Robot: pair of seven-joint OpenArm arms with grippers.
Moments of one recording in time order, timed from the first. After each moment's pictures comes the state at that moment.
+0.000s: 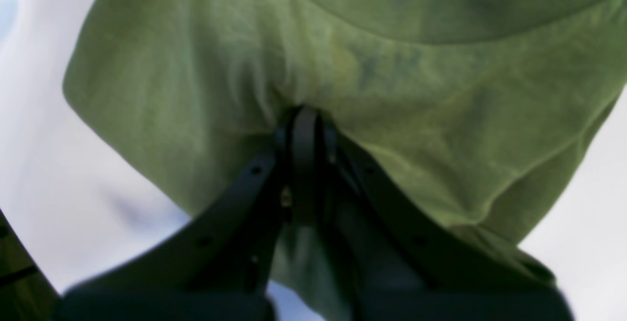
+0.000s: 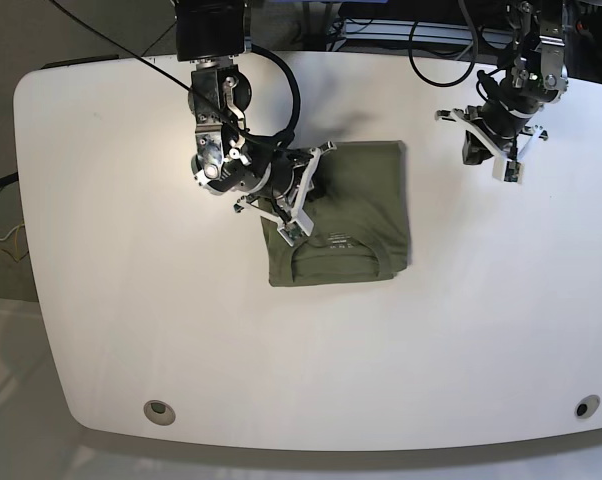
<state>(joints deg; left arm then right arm) 26.3 -19.9 -7.8 106.6 -25.5 -8.5 39.2 1.1 -6.8 -4.0 84.7 7.8 29.1 -57.0</state>
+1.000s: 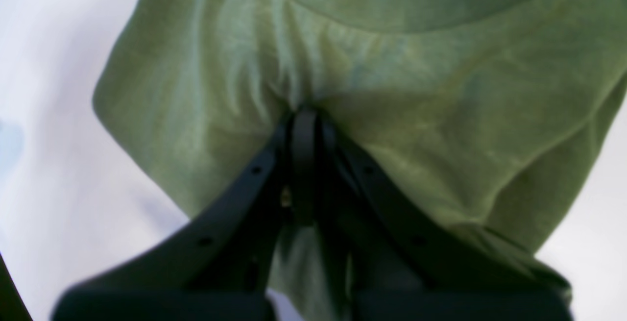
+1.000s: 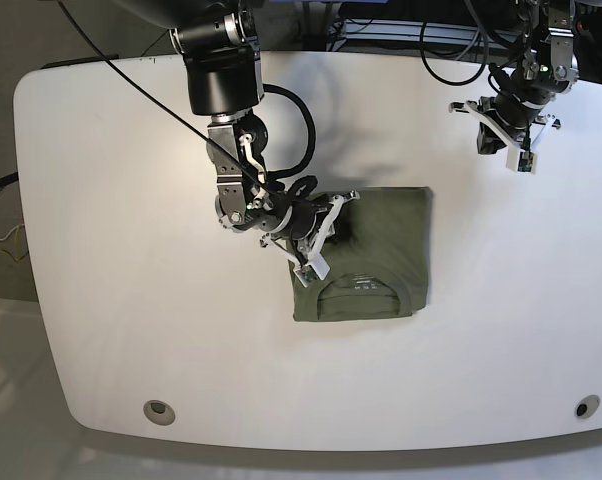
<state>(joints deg) 28.7 -20.2 -11.0 106.6 -25.5 -8.9 39.4 13.4 -8.4 -4.1 64.5 9.4 25.7 -43.8</state>
